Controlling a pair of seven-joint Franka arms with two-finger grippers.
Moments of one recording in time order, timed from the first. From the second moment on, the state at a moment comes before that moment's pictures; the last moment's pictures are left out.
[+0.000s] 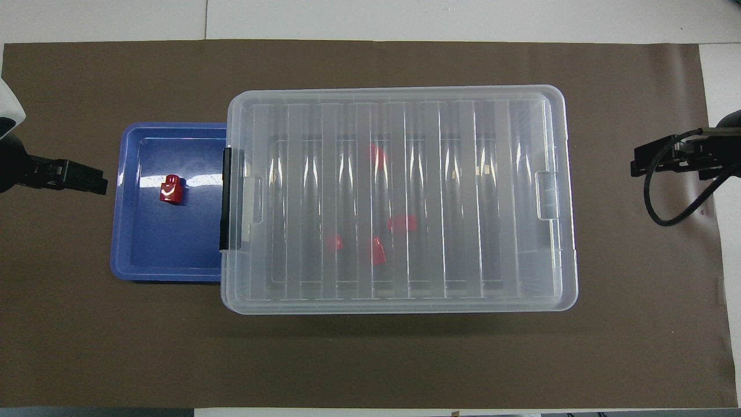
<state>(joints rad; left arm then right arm) -0.02 -0.04 -0.07 -1.67 -0.02 1.61 0.09 -0.13 0.01 0.13 -1.58 0.00 1.57 0.08</state>
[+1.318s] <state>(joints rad) -0.02 -0.04 -0.06 -1.67 -0.02 1.61 0.09 -0.05 0.01 0.14 -1.91 0.04 1.99 0.14</state>
